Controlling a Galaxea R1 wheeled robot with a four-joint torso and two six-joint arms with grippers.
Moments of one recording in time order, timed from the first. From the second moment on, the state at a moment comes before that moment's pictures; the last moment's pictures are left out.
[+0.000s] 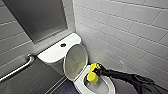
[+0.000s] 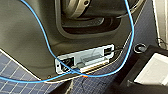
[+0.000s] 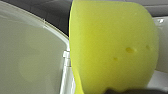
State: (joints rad) left arm 1.75 2.99 -2.46 0.37 -0.13 -0.14; right arm -0.43 3.04 -2.44 0.12 -0.15 0.60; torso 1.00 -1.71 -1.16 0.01
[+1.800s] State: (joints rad) left arm 1.78 3.00 -2.45 0.35 -0.14 -0.13; right arm -0.61 2.65 -2.09 0.12 0.09 0.66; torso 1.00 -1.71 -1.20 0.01
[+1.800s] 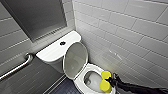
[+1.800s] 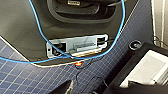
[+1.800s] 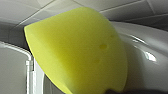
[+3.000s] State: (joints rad) left arm 1.73 2.99 -2.45 0.36 -0.13 -0.13; right arm -0.94 2.17 -1.59 0.11 0.21 0.66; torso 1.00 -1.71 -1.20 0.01
